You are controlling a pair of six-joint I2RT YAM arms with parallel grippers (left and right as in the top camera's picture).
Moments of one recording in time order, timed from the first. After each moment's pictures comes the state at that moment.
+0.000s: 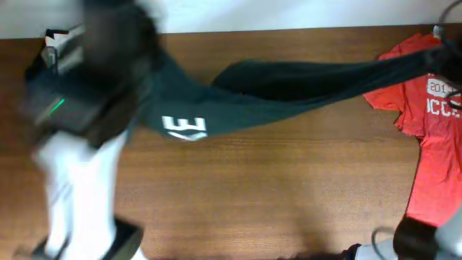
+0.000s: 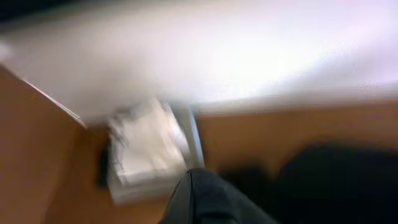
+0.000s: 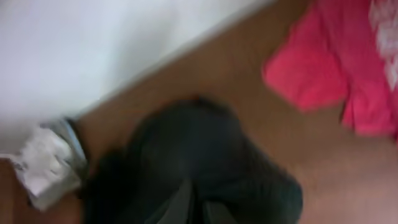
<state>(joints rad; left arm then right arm) -0.43 1.83 2.63 -1.44 -0.52 -0.08 -0.40 1.68 2.30 -1.50 -0.41 0.23</state>
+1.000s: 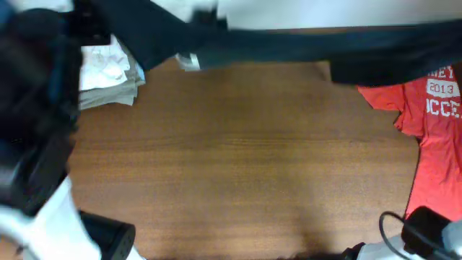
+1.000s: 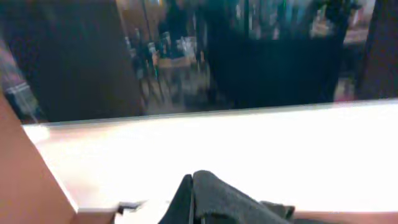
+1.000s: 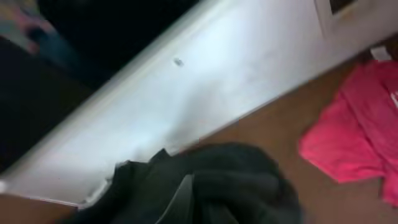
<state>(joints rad) -0.32 1.79 2.95 -1.24 -0.39 0.06 -0.59 1.72 2.61 -1.42 -0.66 0.33</state>
